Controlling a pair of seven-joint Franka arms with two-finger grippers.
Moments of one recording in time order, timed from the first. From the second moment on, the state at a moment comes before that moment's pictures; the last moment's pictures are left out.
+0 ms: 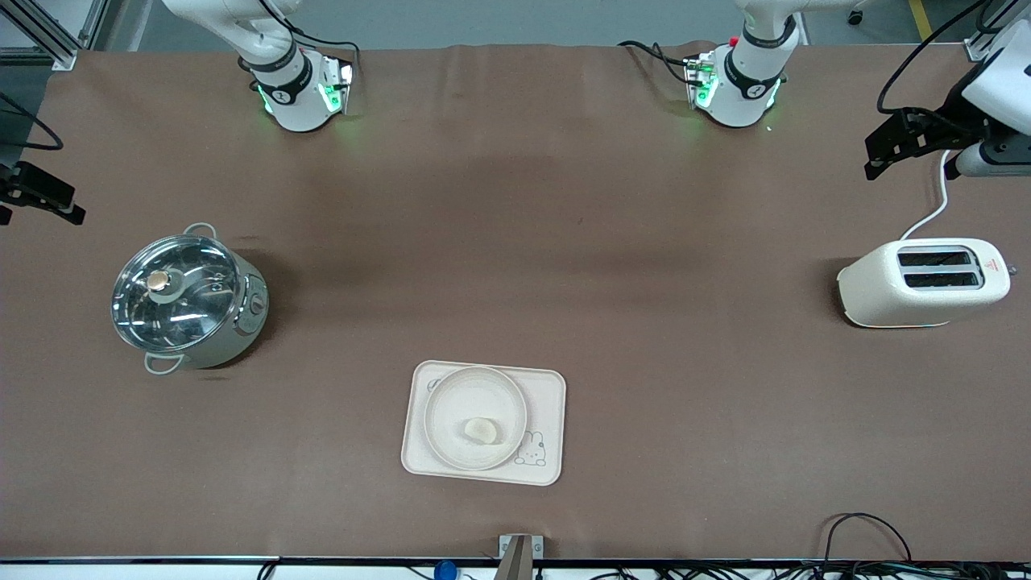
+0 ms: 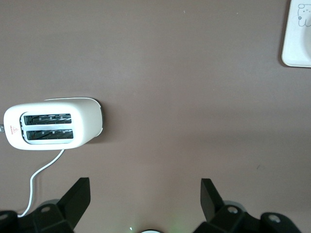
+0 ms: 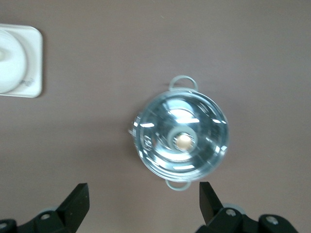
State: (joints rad) left arm 0.05 -0.09 -0.17 -1.57 0.01 1.49 -0.08; right arm 0.07 0.01 -0.17 -1.53 0.05 1.58 -0.10
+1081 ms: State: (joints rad) left arm 0.05 0.03 -0.17 -1.56 0.01 1.53 -0.10; right arm 0.49 0.79 -0.16 -1.39 0.40 2.35 0.39
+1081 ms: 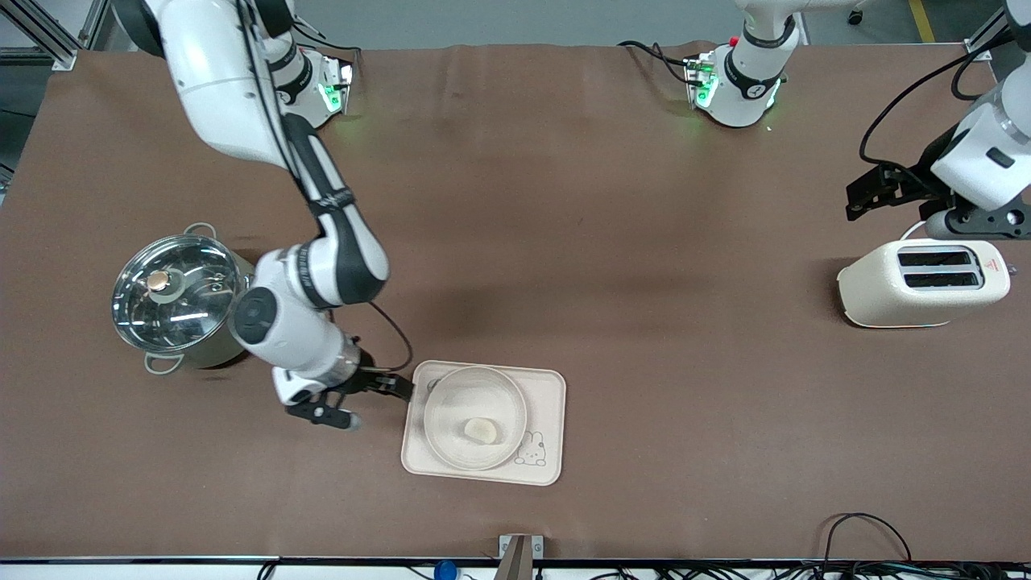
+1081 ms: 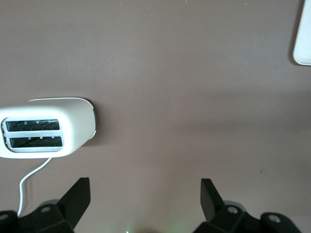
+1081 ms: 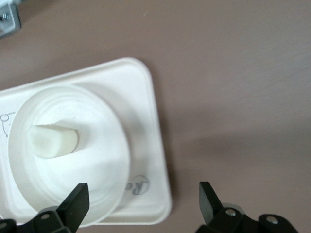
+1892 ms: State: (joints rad) left arm 0.04 0.13 -0.17 -1.56 0.01 1.60 -0.12; right arm 0.52 0.98 -0.17 -1.25 0.40 2.42 0.40
